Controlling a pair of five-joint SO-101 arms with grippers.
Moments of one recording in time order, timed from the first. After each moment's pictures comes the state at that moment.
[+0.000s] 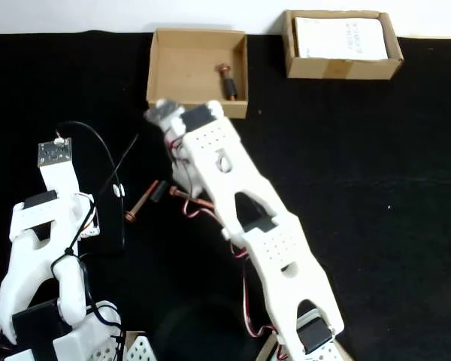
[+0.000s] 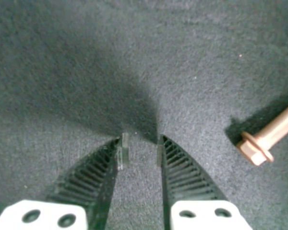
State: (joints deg) left arm -27.3 -16.2 54.2 48.0 -4.4; right arm -38.5 50.3 -48.4 99.9 14.5
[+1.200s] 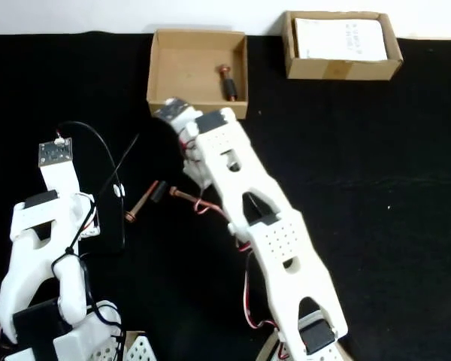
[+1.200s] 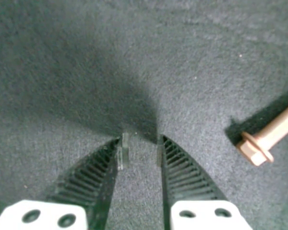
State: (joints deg) left arm -27.3 -16.2 54.2 48.0 -3.7; right arm -34.5 58.1 -48.6 86.5 20.4
